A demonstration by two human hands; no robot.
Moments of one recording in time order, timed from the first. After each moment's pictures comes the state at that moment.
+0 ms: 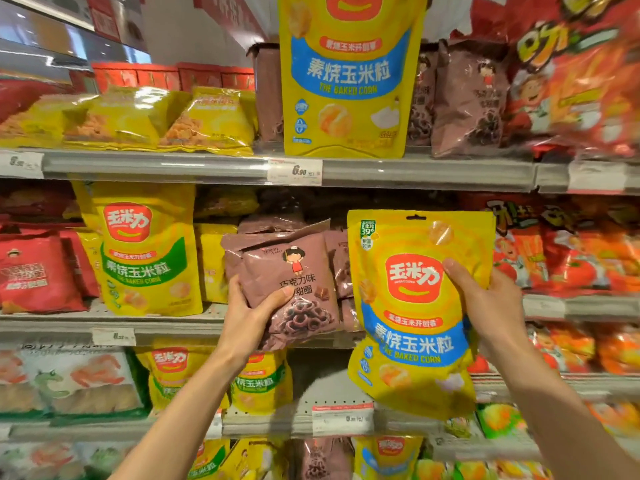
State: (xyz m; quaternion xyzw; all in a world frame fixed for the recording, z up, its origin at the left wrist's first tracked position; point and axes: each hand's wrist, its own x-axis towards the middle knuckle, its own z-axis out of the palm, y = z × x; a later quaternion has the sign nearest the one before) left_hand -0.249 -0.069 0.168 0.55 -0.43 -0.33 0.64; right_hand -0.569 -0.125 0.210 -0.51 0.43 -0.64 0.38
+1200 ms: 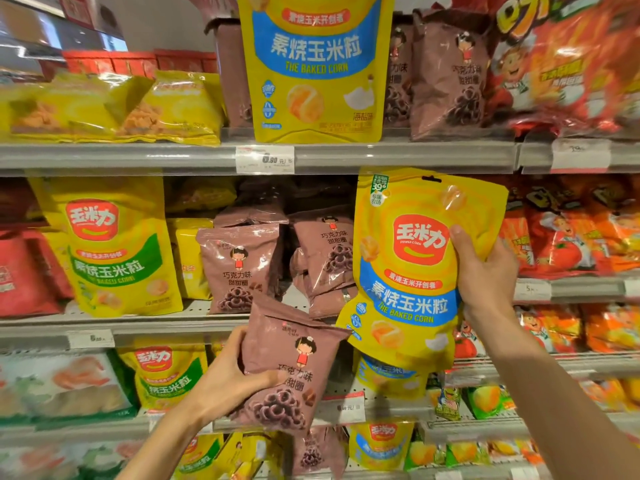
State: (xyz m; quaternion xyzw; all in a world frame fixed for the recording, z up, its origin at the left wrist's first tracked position) left_hand -0.242 -0.035 0.112 0.59 -0.56 -0.40 0.42; right_hand -0.584 -0.157 0.213 -0.46 0.42 -0.72 0.31
